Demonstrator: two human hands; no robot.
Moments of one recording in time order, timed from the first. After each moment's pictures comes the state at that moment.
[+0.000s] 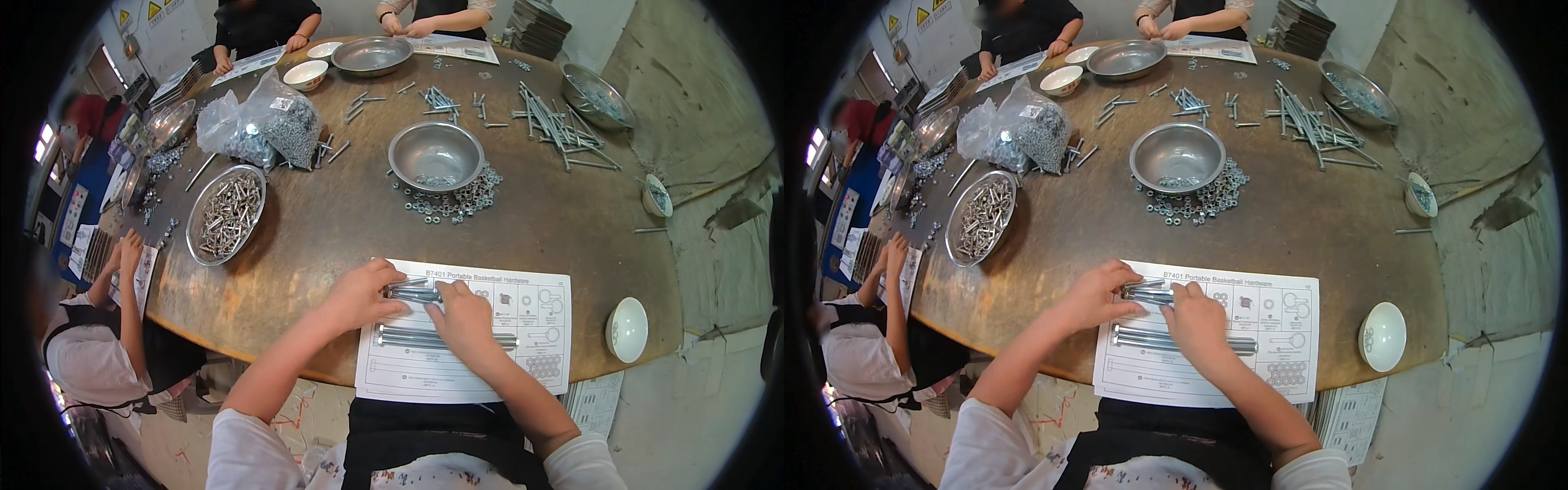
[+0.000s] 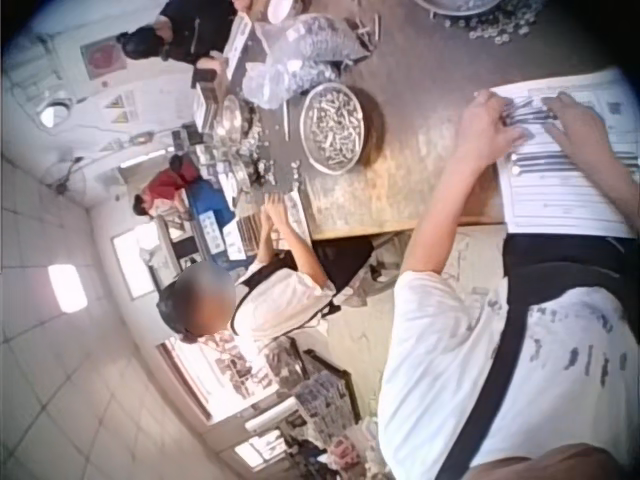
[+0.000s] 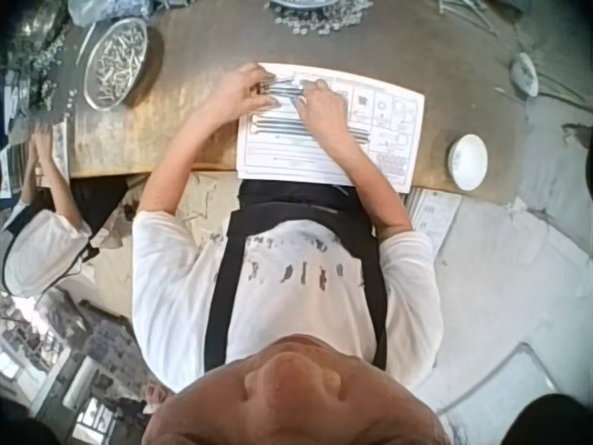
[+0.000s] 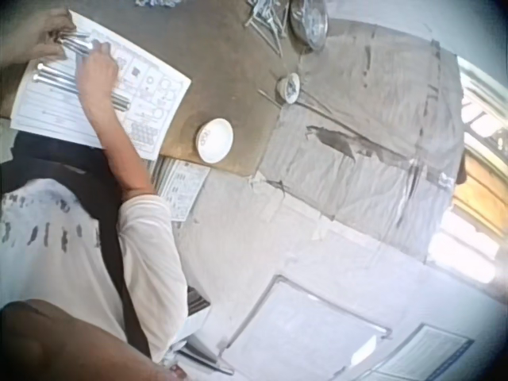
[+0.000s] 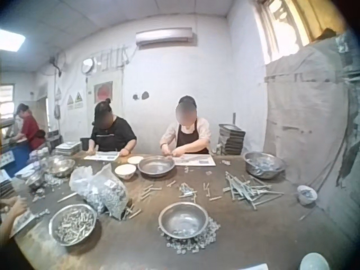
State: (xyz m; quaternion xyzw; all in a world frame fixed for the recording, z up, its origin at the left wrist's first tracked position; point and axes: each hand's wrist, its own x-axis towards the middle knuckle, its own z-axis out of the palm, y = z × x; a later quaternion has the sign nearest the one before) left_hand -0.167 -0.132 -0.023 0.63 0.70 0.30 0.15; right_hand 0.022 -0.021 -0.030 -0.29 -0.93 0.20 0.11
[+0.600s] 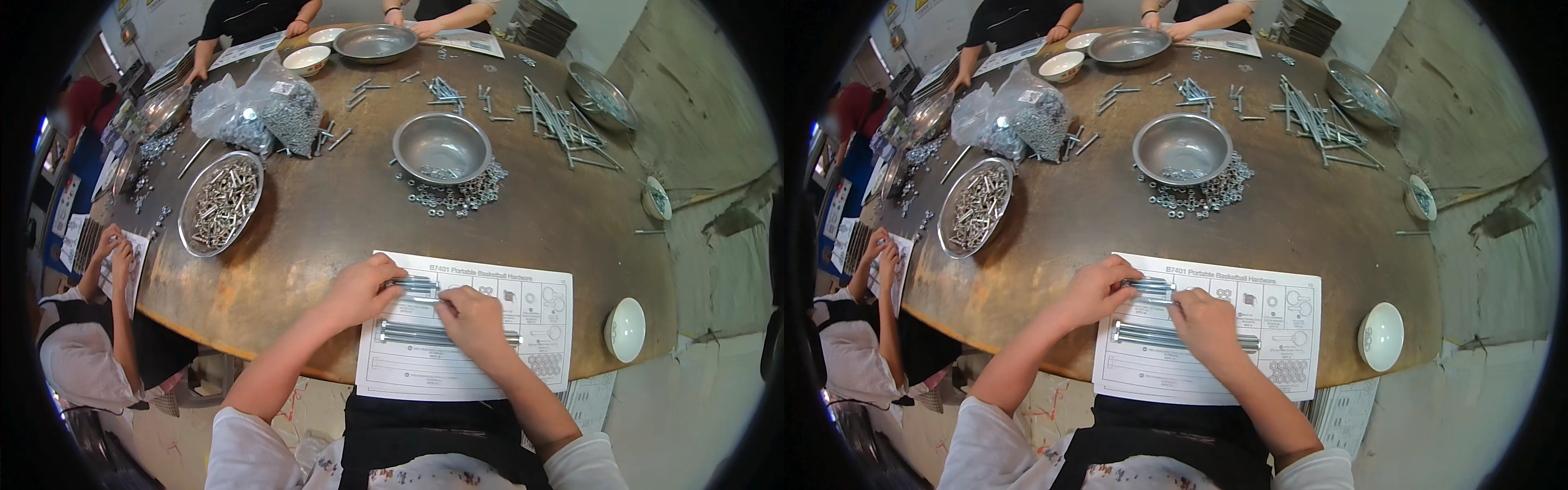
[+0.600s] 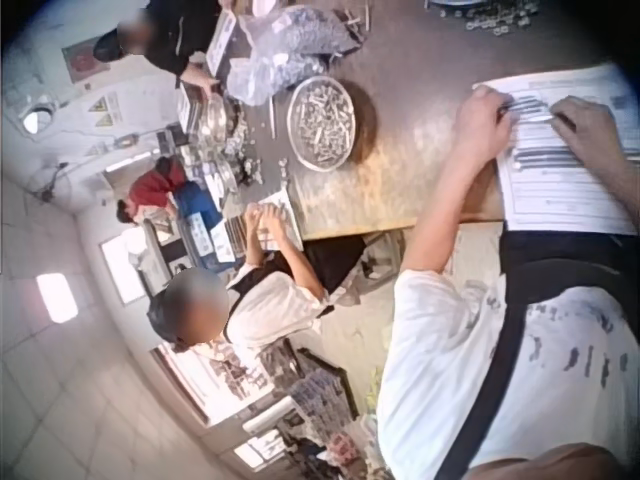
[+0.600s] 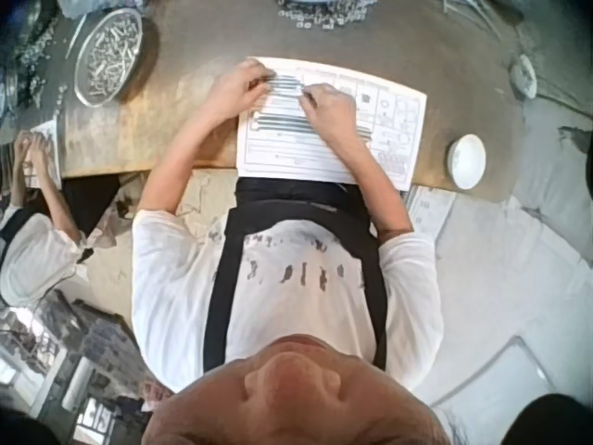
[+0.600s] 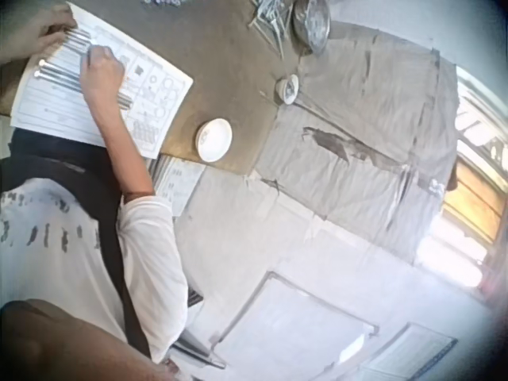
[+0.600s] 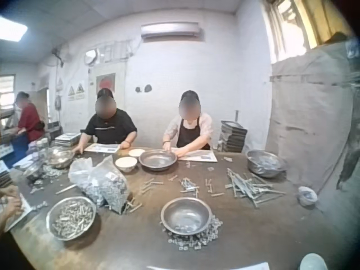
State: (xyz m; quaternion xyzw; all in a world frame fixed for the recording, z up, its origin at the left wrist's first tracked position) left_hand -0.170 -0.138 -0.032 0.58 0.72 0.32 0.21; right_hand 0.031 -0.018 -0.034 -0.24 -0.91 0.26 0.20
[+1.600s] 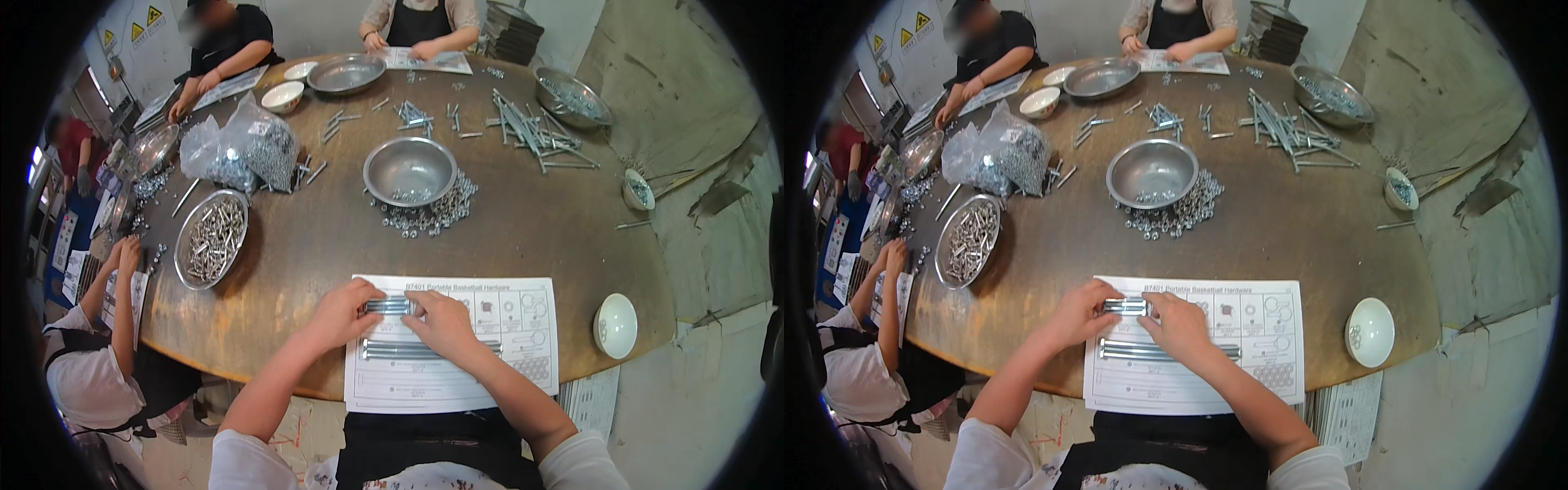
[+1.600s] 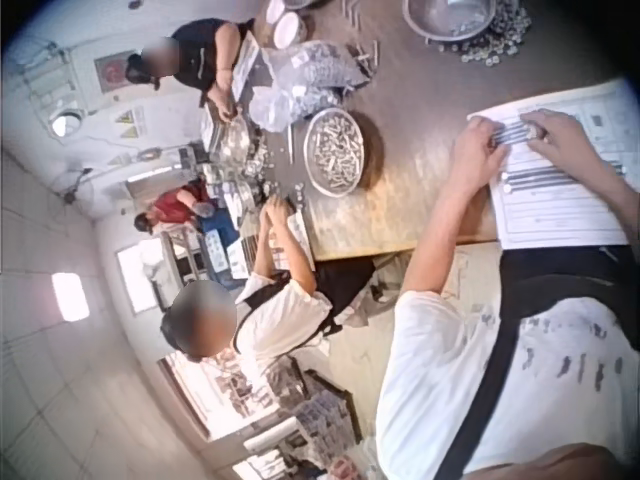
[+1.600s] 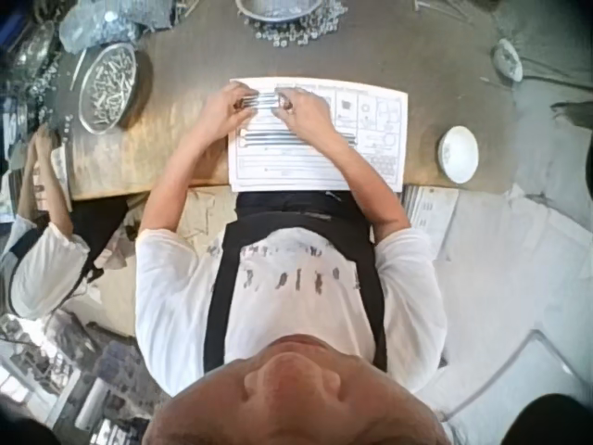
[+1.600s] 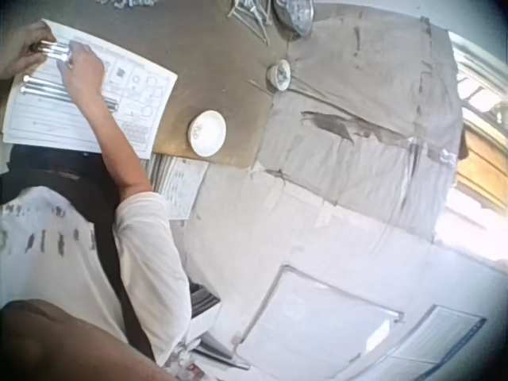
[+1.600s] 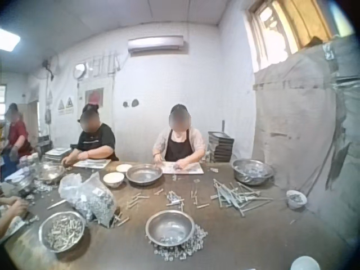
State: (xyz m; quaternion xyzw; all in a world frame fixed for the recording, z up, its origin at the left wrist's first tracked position) left_hand -0.165 -0.135 -0.021 0.58 0.71 0.31 0.24; right_hand 0.016 -0.003 -0.041 -0.26 -0.88 0.36 0.16
